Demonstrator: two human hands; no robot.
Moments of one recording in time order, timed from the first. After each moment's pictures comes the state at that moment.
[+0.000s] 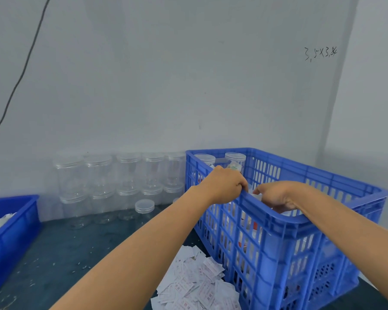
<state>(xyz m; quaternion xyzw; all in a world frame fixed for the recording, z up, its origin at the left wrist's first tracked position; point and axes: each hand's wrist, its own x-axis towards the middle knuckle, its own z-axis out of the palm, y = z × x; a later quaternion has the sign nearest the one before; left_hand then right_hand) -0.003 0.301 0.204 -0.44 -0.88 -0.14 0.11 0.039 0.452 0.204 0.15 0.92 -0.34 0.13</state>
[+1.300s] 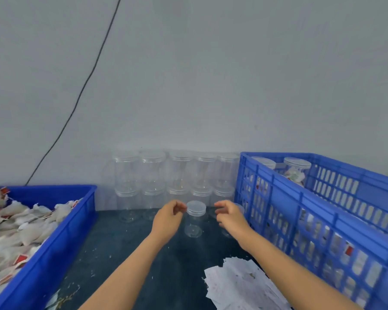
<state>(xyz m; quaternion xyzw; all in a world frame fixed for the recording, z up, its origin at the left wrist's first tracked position) -0.109 0.072 0.048 -0.07 -0.84 -0.52 0.14 -0.079 0.257 0.081 0.02 0.83 -0.55 -0.04</state>
